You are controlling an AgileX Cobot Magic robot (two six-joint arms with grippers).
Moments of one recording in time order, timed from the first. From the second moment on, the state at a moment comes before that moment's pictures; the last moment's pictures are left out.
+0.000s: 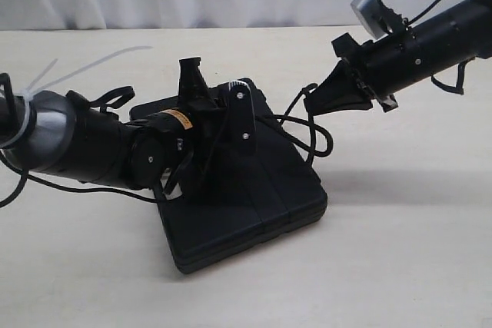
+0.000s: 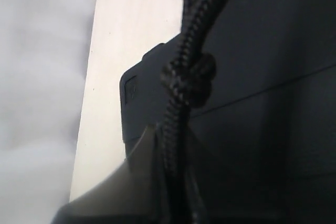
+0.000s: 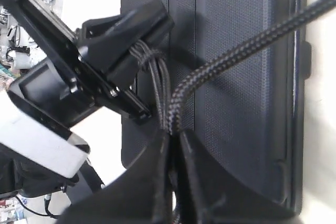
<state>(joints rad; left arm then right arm) -0.73 1.94 -0.86 -0.49 -0.47 1.41 0.00 1.89 -1.26 1.00 1.21 -0.68</state>
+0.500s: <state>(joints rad) -0.74 1.94 -0.86 -0.48 -0.53 1.36 0.00 1.89 -1.26 1.00 1.21 -0.69</state>
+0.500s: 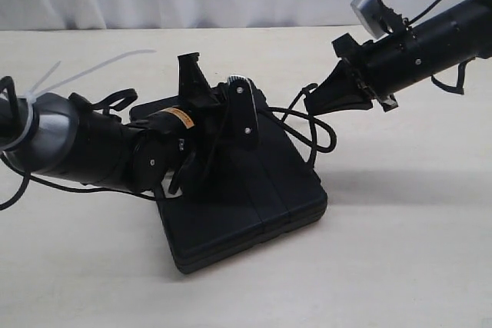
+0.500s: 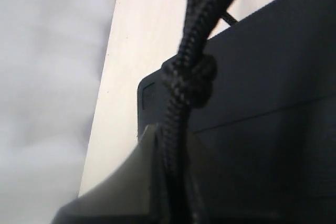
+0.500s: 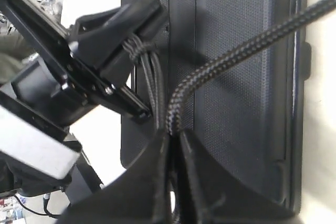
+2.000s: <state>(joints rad) -0.74 1.95 -0.86 -0.45 -0.55 1.34 0.03 1.74 -1.20 1.03 1.22 -0.74</state>
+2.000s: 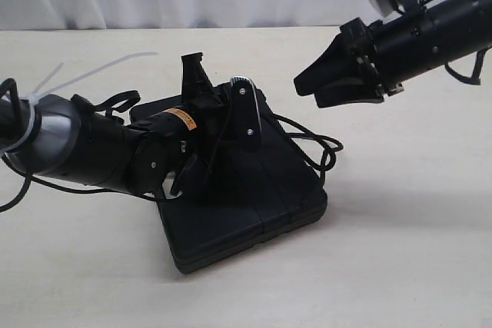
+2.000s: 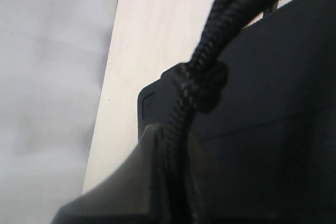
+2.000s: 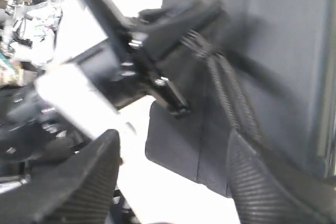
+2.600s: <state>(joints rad) -0.74 1.95 -0.86 -0.45 -0.53 1.34 0.71 1.38 -1.04 -0.10 1.10 -0.58</state>
